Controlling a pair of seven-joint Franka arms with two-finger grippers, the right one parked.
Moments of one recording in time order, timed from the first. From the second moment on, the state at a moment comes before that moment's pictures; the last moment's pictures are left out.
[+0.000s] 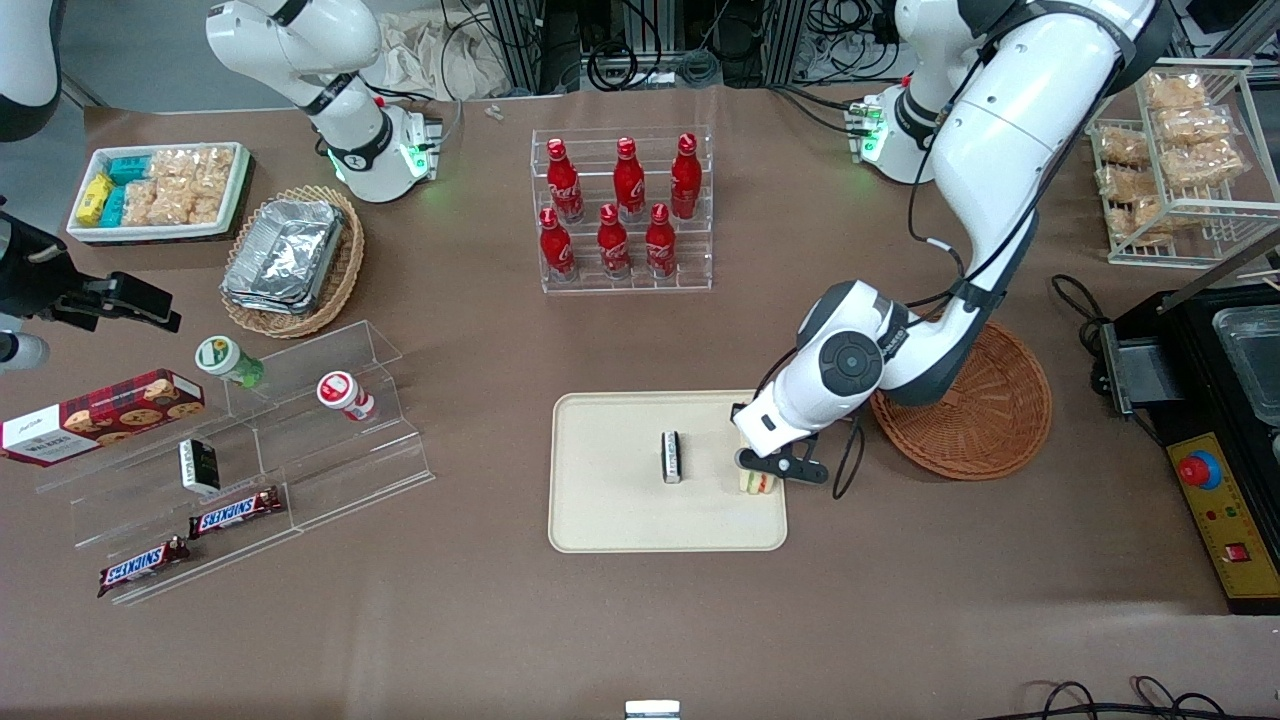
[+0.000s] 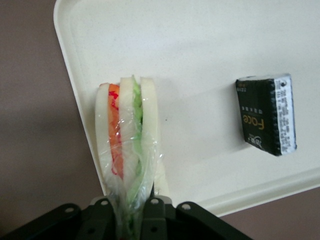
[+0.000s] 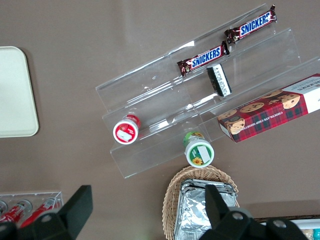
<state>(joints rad) -0.09 0.68 -0.47 -1.71 0.17 2.37 -0.41</state>
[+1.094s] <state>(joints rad) -0.09 0.43 -0.47 -1.61 0.08 2.02 -0.45</state>
